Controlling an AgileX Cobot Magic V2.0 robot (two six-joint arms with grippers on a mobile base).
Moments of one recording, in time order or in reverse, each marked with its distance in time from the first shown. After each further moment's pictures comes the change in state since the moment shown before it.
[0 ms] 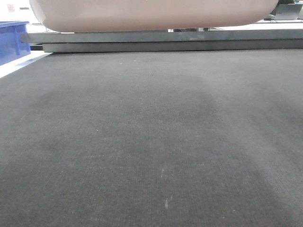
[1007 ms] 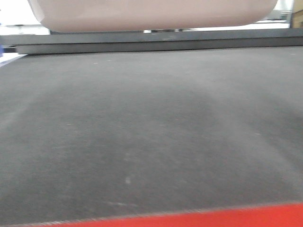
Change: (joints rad) left arm 0.000 0.000 0.000 0.000 -0.001 0.000; right arm 0.000 0.000 -0.001 0.000 0.002 0.002
